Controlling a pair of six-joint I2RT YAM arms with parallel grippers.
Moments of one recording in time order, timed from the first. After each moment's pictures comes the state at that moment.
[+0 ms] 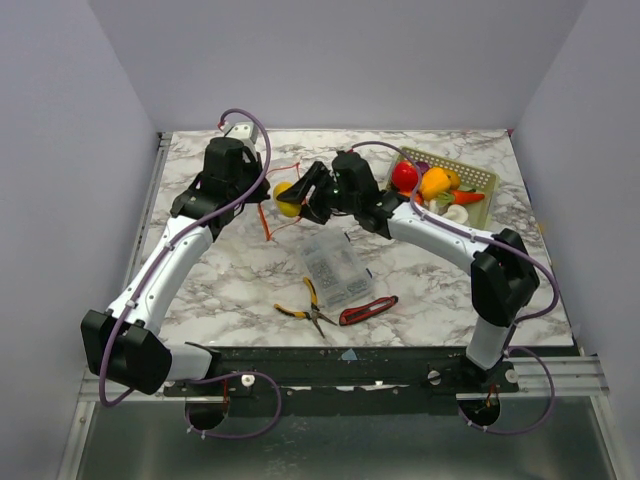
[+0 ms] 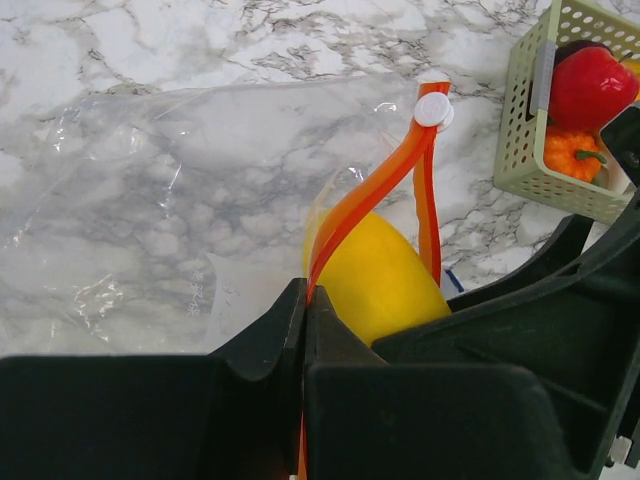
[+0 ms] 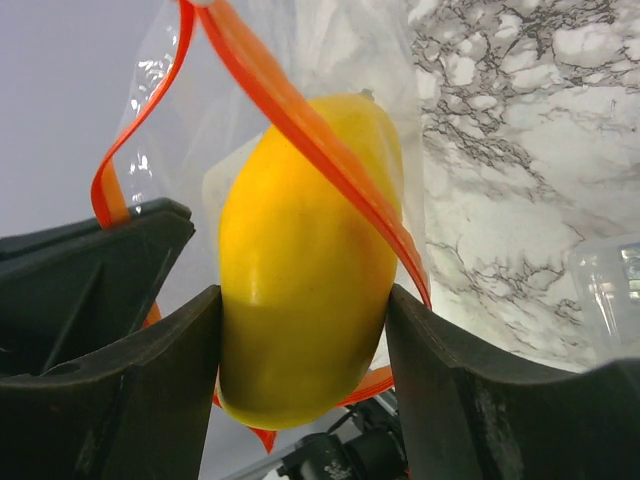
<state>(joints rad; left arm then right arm) -0.33 1.31 1.26 -0.46 0.02 -0.32 0.75 1.80 1.41 -0.03 -0.20 1.21</state>
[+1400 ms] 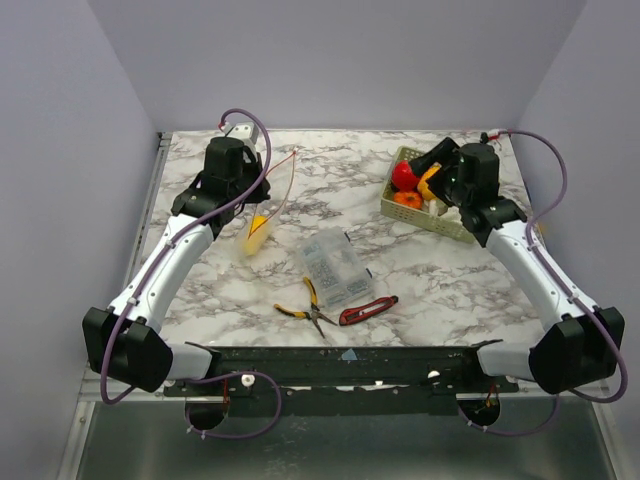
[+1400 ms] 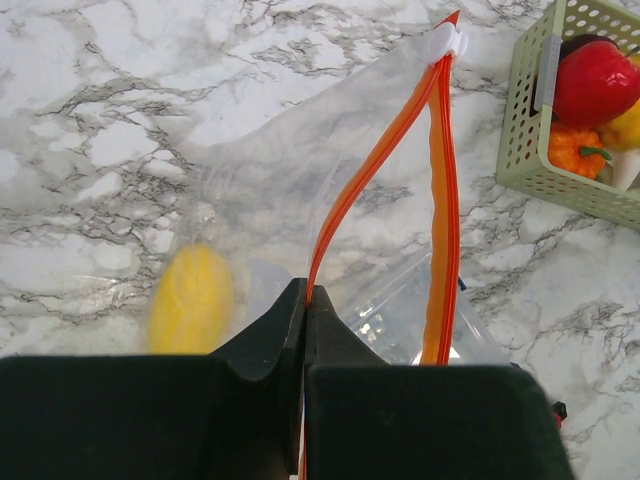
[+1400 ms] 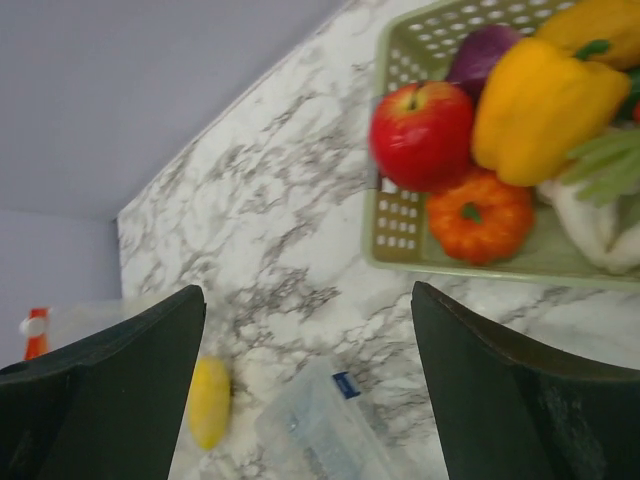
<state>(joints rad) -0.32 1.32 1.26 -0.46 0.02 -0.32 0.28 1.30 1.14 -0.21 0.11 0.81</state>
